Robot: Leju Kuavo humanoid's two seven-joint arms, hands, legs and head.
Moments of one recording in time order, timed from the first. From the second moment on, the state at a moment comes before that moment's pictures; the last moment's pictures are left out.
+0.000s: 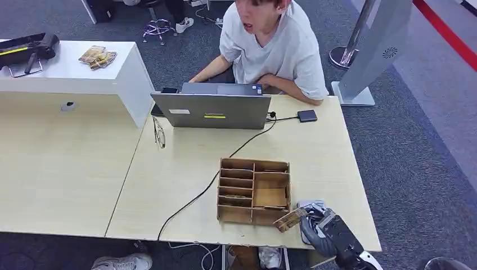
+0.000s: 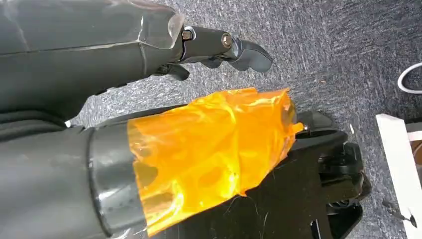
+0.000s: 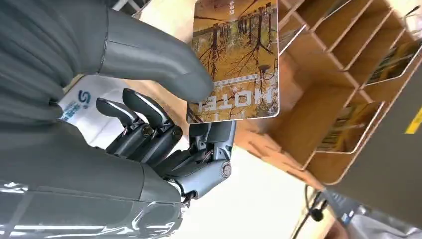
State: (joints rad) left arm -0.12 -0.08 -1.52 -0.13 1.42 0.47 -0.17; right arm 0.16 -0.33 0.21 -1.54 0.05 0.03 -0.28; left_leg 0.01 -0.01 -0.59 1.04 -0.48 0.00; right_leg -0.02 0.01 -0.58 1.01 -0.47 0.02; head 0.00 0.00
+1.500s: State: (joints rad) left arm -0.12 -0.08 -1.52 -0.13 1.43 0.46 -0.17; right arm 0.15 -0.43 0.07 -1.45 0.30 0.03 -0.15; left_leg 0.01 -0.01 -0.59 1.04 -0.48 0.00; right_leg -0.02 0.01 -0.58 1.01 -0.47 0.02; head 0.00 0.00
